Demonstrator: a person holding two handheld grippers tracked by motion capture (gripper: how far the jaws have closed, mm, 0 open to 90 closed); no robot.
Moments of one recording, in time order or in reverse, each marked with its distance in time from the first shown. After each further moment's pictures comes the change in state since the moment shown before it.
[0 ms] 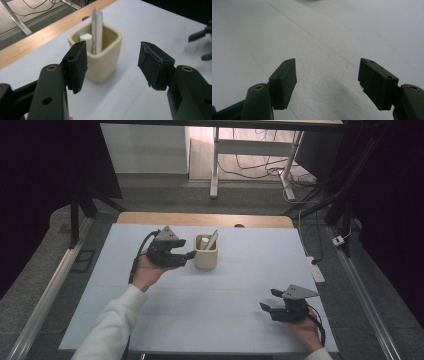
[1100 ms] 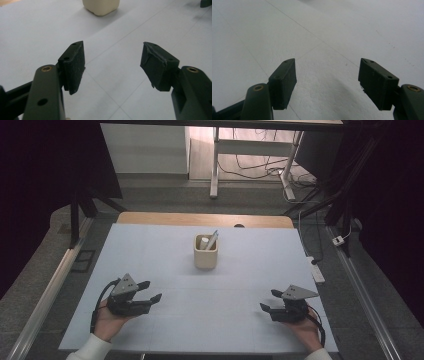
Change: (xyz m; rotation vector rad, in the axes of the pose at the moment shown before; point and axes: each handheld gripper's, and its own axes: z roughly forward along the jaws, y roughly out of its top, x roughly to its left) left arm -0.022 -0.130 -0.067 0.027 0.057 -0.087; right arm 0.002 -0.001 0.000 0.010 -0.013 0.002
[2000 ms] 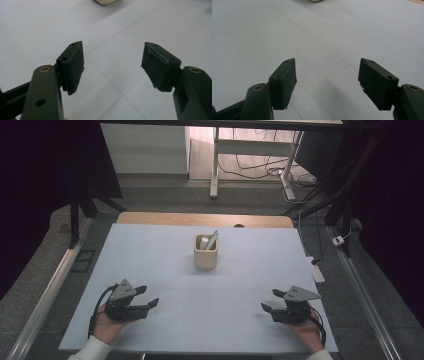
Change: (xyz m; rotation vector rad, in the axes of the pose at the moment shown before) left arm 0.001 -0.015 0.003 0.021 0.021 -0.021; right arm 0.002 0.002 -0.008 -0.024 -0.011 -0.022
